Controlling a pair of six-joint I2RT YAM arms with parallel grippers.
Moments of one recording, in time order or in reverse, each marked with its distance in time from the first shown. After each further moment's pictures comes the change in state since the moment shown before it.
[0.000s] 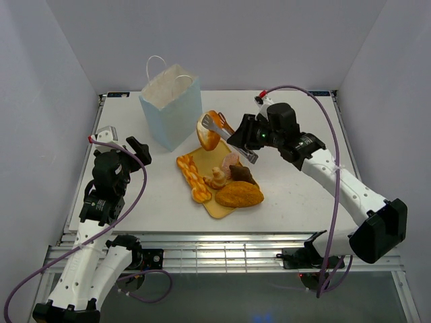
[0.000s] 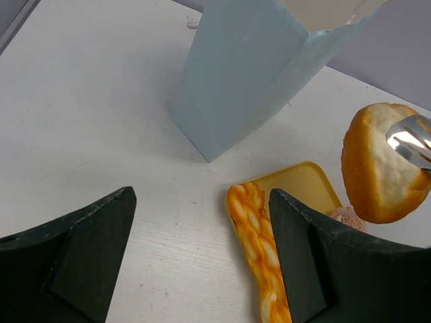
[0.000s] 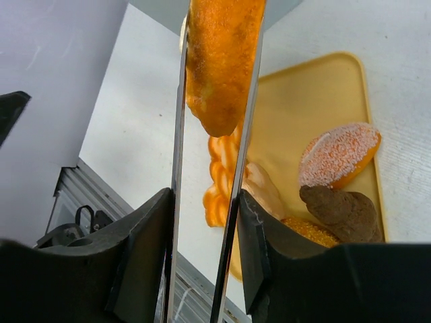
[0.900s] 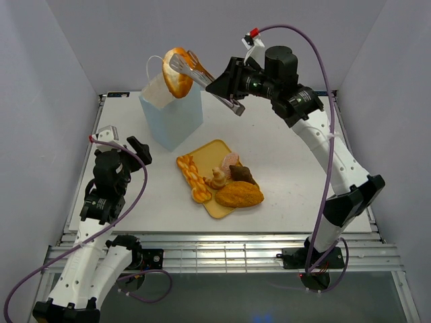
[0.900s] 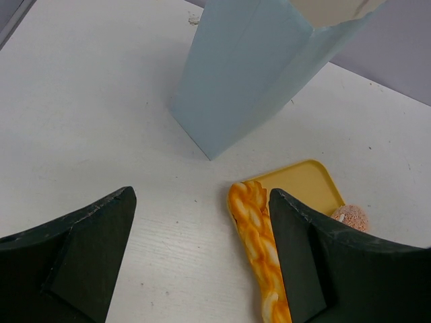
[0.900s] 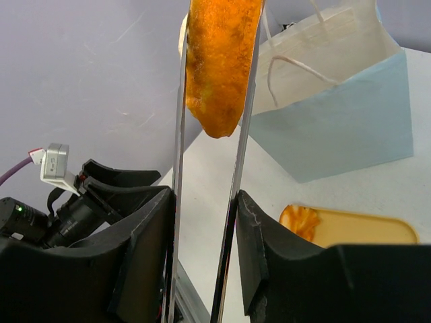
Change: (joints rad) left arm 0.000 0.010 0.000 0.000 0.000 0.000; right arm 0.000 0.332 0.790 -0.129 -0.165 -0.039
